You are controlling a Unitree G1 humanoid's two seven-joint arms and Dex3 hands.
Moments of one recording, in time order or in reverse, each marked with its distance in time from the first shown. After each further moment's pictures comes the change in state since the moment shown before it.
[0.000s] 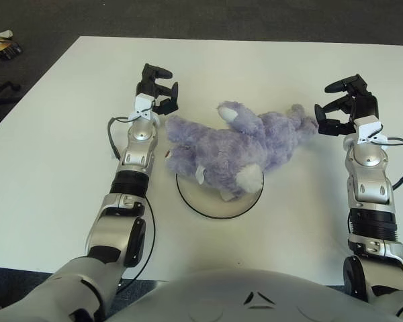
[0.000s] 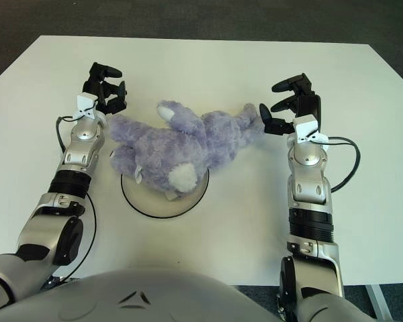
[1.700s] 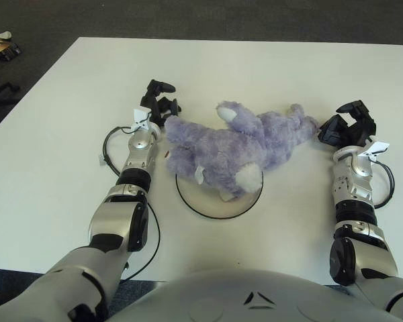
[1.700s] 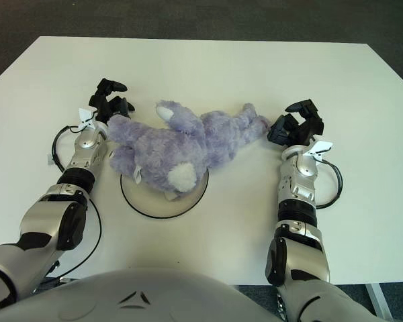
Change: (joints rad) left arm -0.100 0.001 0.086 0.434 -0.103 -0.316 -0.178; right arm -0.098 0.083 -0.141 0.471 0.429 -0.348 0.085
